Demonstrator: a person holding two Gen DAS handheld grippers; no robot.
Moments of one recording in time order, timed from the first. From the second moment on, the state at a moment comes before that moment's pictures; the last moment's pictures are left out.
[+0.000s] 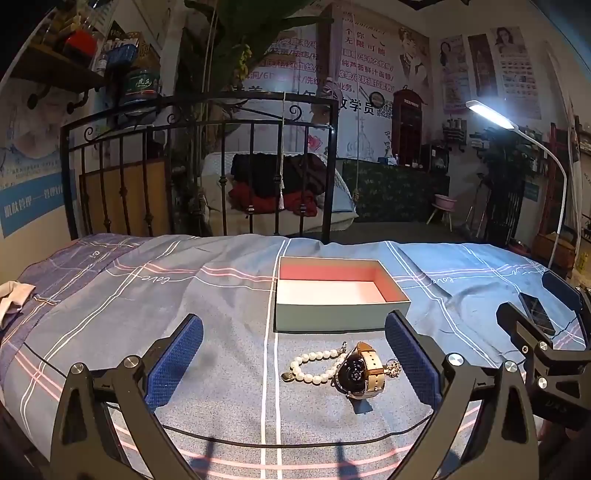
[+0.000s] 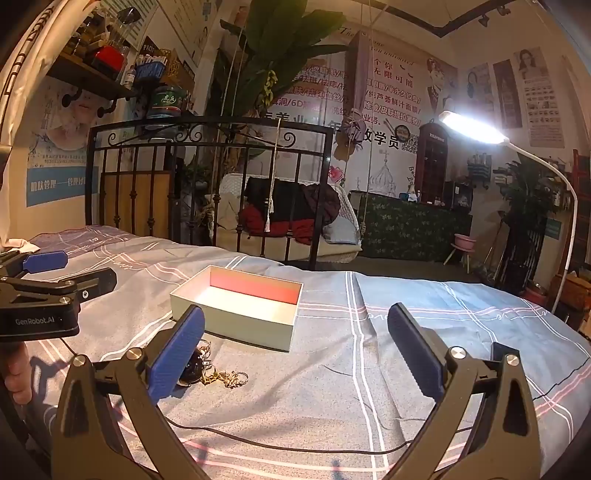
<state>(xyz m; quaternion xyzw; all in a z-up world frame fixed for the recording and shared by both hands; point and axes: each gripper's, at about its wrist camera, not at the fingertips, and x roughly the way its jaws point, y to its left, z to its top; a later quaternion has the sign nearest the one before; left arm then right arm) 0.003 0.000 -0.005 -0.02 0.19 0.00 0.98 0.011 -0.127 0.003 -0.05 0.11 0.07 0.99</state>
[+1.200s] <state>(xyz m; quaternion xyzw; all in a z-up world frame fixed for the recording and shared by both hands) 0.007 -0.003 -0.006 -0.02 0.19 -0.02 0.98 0.014 -0.133 0.000 -0.04 0.12 0.07 0.99</state>
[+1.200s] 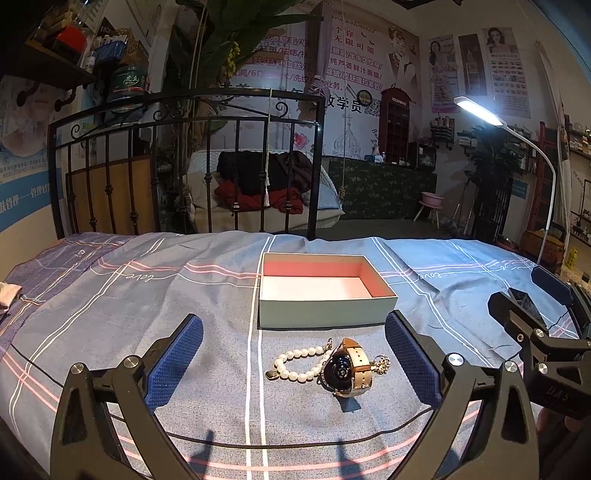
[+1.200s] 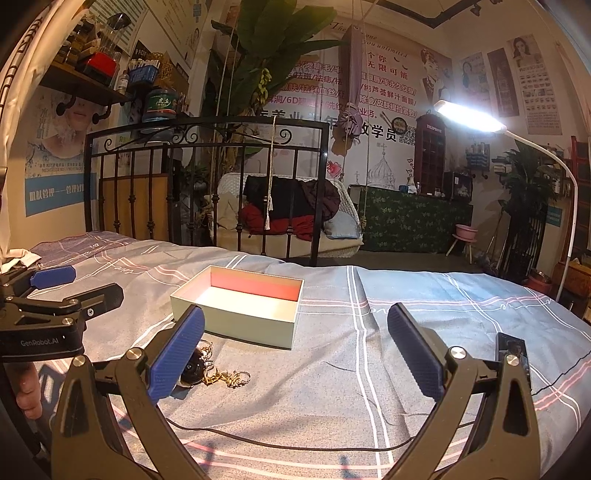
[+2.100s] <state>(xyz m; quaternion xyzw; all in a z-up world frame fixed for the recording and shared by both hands) 0.005 0.003 -0.001 -0.04 0.17 -0.03 0.99 0.017 -0.134 0.001 -0.03 0.12 0.08 0.99</state>
